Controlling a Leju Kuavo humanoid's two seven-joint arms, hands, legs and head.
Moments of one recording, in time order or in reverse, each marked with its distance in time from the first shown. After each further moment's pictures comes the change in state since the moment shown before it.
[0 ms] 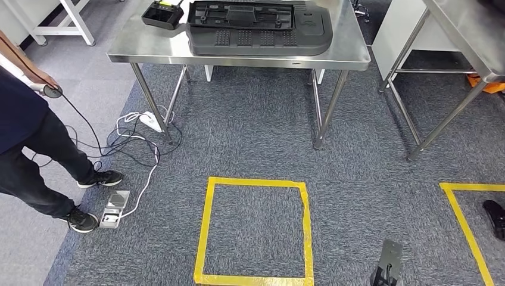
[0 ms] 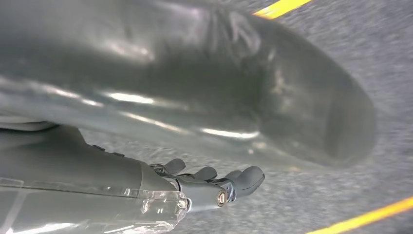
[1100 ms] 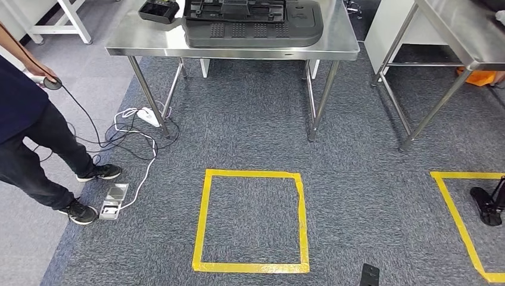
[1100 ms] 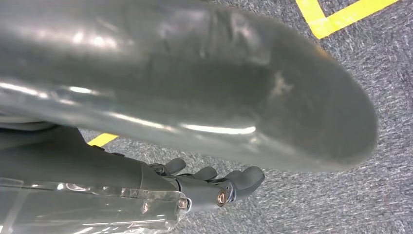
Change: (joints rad) left arm 0.000 0.001 0.000 0.000 0.000 -0.002 0.001; right arm -0.070 -0.009 0.115 0.351 -0.181 0.000 0.010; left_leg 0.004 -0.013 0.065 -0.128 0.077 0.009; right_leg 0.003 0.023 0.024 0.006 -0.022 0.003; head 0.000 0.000
